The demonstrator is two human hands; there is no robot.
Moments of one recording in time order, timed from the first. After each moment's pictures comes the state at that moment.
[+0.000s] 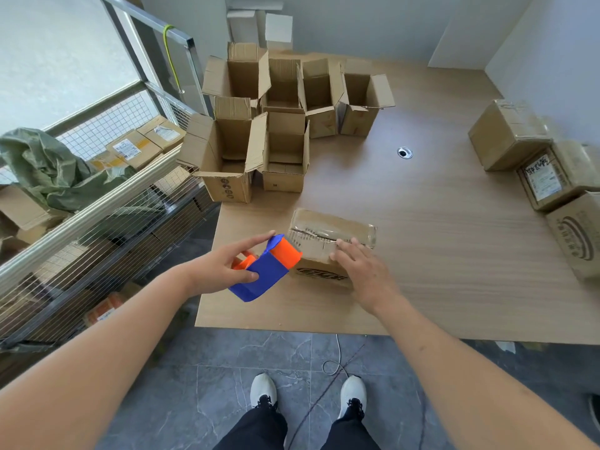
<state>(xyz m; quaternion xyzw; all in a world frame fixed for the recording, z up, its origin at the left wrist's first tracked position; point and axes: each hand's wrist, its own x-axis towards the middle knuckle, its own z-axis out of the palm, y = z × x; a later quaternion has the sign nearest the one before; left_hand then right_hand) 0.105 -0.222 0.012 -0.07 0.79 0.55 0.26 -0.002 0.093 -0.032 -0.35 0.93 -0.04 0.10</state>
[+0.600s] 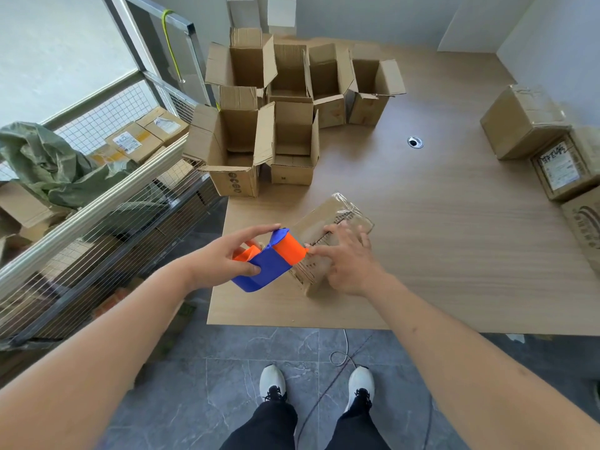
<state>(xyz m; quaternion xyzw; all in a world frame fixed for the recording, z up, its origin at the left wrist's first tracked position) 0.102 -0.246 0.016 -0.07 0.80 0.54 0.26 -0.007 0.029 -0.036 -0.34 0.92 -0.09 0.18</state>
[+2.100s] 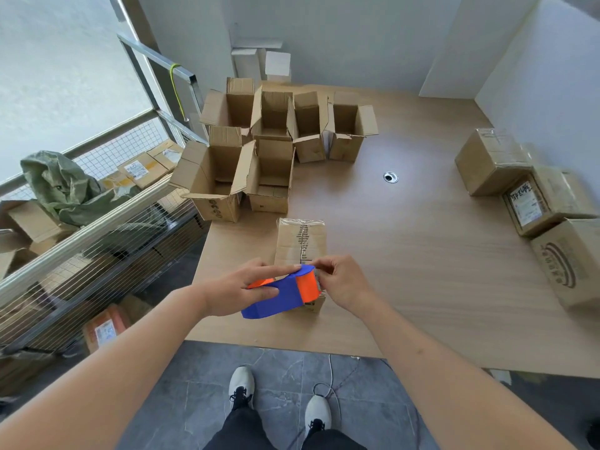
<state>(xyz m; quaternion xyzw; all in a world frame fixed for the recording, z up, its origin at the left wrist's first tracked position) 0.089 -0.123 0.062 -0.01 0.85 0.48 0.23 -0.025 0.098 0.016 -0.18 0.80 -0.50 0.26</state>
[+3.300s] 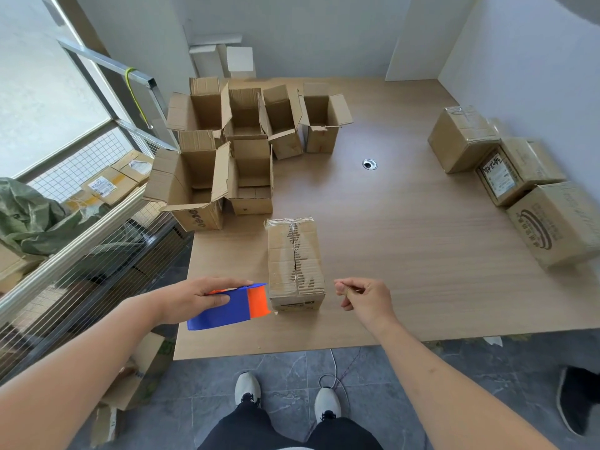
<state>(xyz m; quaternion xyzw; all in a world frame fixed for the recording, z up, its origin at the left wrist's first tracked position) 0.091 -0.219 0.027 0.00 0.85 0.38 0.36 0.001 0.148 -0.044 0.07 0.79 -0.58 0.18</state>
